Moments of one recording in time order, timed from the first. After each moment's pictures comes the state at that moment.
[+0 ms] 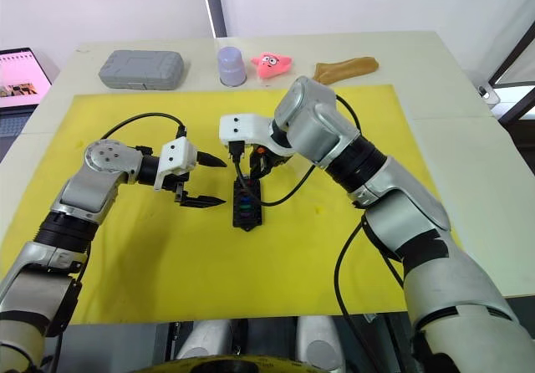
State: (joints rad) left arm -0.64 0.65 -0.22 0.26 -0.15 0.10 -1.33; right arm -1.23 -0.43 0.66 0.26 -0.17 0.80 1.44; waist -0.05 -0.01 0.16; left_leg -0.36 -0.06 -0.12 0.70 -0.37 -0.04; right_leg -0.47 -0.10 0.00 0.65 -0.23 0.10
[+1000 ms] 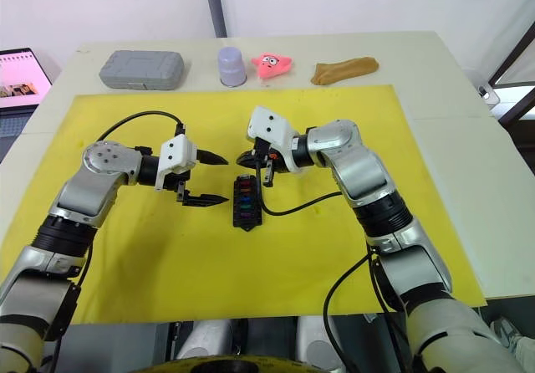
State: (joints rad) left arm -0.60 0.65 -0.20 0.18 -0.19 0.17 -1.28; right arm -0.81 -0.41 0.31 0.03 0.12 0.63 1.10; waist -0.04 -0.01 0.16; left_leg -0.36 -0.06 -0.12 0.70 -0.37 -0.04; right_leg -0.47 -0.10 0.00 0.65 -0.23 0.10
